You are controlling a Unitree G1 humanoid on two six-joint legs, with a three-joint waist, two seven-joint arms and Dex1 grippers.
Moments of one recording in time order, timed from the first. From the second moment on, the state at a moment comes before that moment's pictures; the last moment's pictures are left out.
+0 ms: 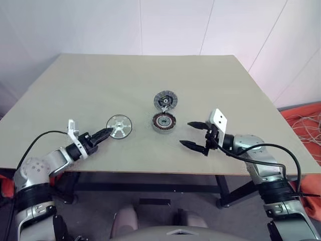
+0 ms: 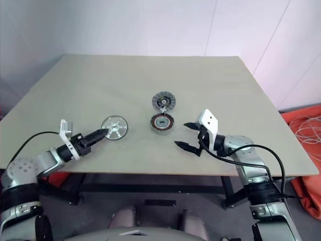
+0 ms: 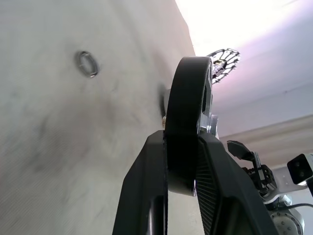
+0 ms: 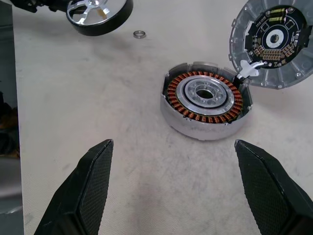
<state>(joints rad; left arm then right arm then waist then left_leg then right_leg) -0.22 0.43 0.56 0.18 -0.99 1.22 -0.57 -0.27 -0.52 0.08 0.07 0.25 0.20 1.02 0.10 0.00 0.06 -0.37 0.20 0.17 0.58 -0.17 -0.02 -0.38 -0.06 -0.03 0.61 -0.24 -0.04</state>
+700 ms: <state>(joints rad) -0.29 0.32 0.82 0.22 -1.11 0.98 -0.11 -0.29 -0.52 0.08 0.10 0.23 0.18 1.02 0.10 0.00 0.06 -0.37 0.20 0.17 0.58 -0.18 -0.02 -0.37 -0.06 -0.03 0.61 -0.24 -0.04</state>
